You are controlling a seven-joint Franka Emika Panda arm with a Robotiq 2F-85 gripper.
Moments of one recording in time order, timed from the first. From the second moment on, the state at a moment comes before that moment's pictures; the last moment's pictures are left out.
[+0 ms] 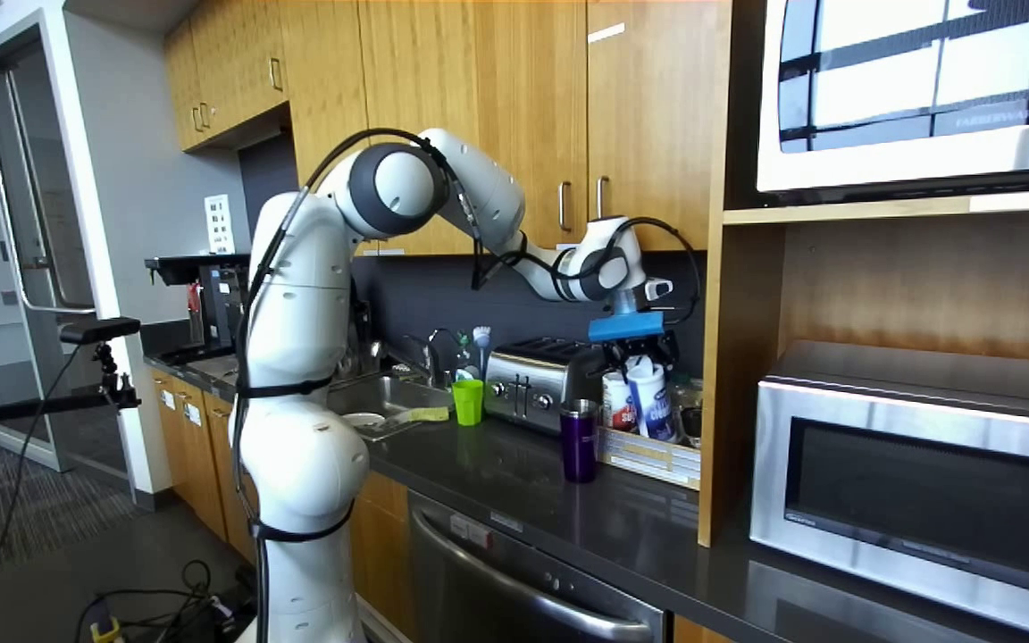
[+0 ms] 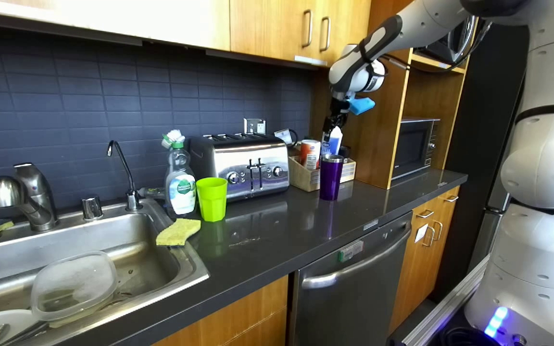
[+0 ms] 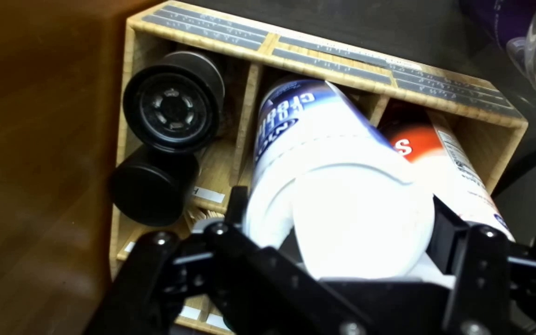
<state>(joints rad) -0.10 0.15 -0.14 -1.95 -0.04 2.43 -0.46</state>
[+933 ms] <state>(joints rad) -0.10 0.21 -0.13 -1.88 -0.08 2.42 -0.37</state>
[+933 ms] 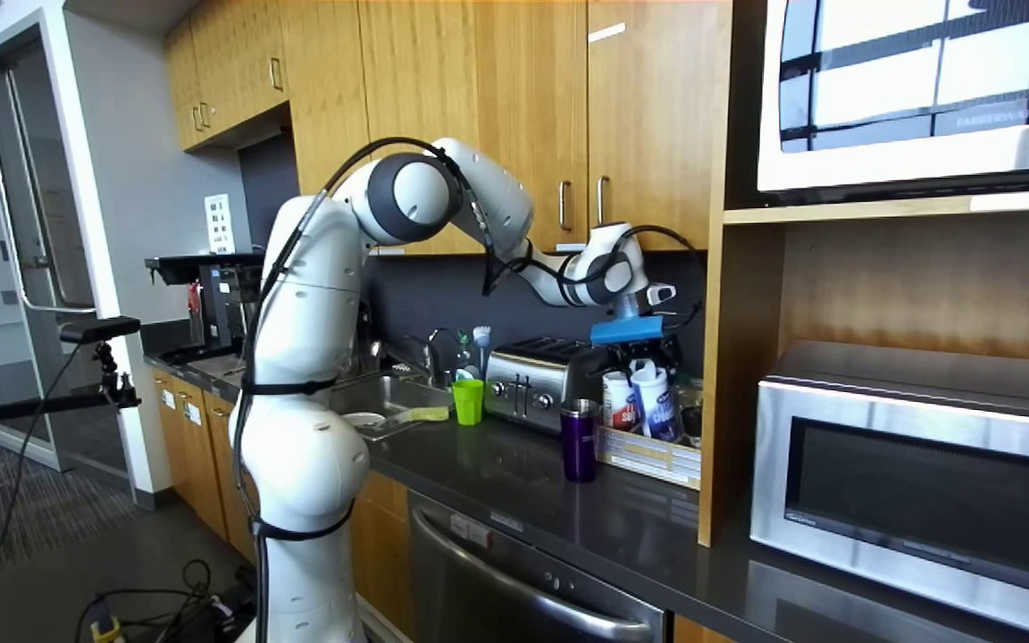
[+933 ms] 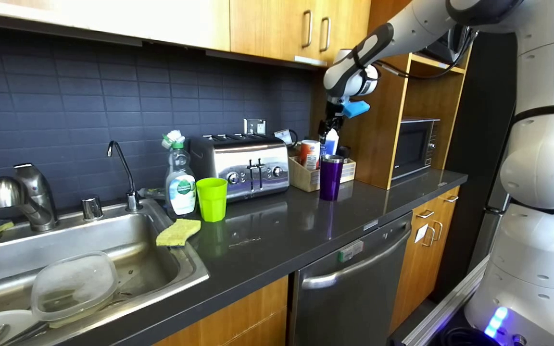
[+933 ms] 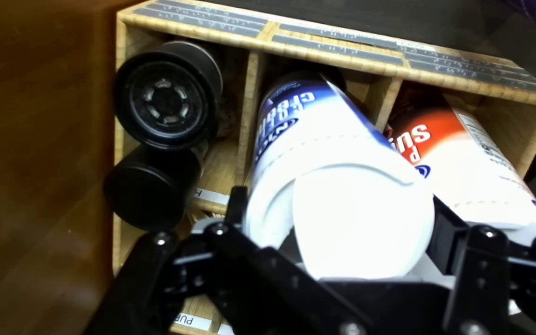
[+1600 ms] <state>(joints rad) -0.10 0.24 -0.13 -1.84 -0.08 2.36 -0.31</state>
